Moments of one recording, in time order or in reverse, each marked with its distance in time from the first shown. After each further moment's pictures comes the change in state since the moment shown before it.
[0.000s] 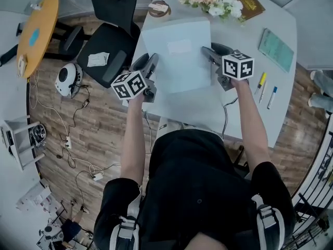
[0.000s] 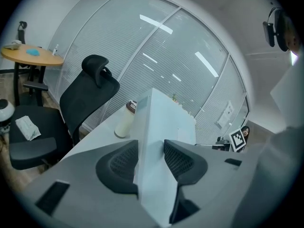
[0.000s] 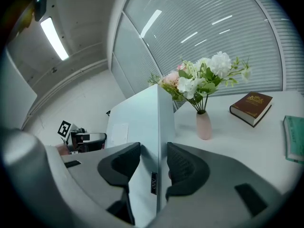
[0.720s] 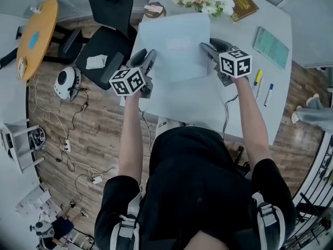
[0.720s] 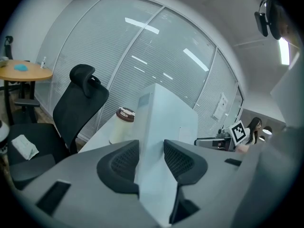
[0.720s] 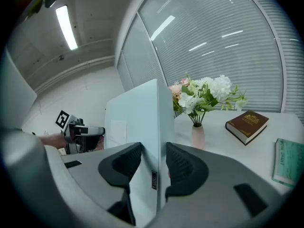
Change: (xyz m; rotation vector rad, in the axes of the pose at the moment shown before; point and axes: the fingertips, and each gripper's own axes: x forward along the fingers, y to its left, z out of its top) left arm 0.002 -0.026 0.013 0.146 -0.019 -0.025; right arm -0.023 -0.002 0.015 -0.146 -0.041 -0.045
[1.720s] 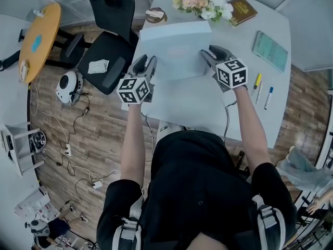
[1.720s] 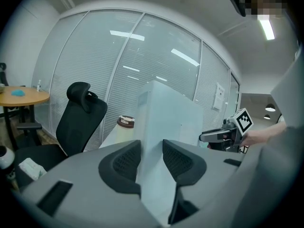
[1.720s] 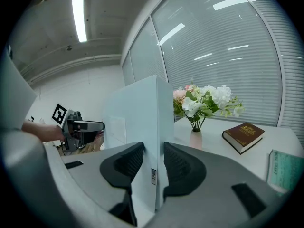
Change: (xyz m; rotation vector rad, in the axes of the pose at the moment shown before) left arm -0.009 -0.003 -0.004 0.197 -0.074 0.049; right arm -0.008 0.008 -0.009 -0.119 -0.052 -0.049
